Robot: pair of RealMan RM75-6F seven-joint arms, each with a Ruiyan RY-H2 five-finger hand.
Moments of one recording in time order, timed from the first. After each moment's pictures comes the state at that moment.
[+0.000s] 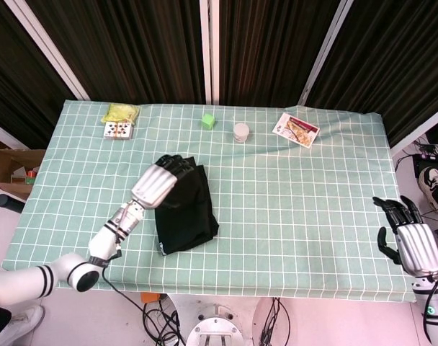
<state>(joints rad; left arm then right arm) -0.78 -1.43 -0.15 -1.54 1.28 1.01 0.34 0.12 -1.13 0.04 -1.54 -1.62 1.54 0.17</state>
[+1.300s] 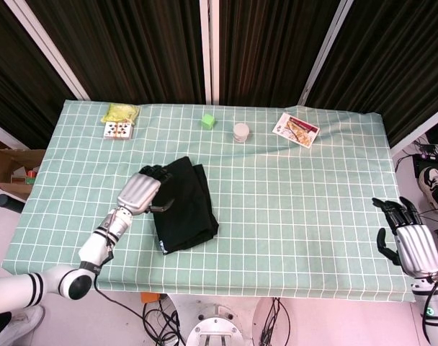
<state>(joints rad) -0.76 -1.39 -0.11 -1.63 1.09 0.97 0.40 0.11 -1.14 0.04 -1.53 -1.63 1.54 0.17</state>
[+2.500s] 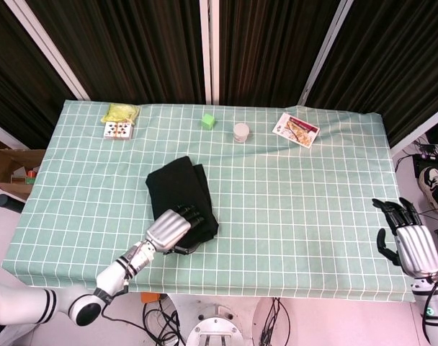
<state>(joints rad) -0.75 -1.52 0.01 -1.69 1.28 0.95 0.42 0.11 -1.15 0.04 -1.52 -1.63 1.54 0.19</state>
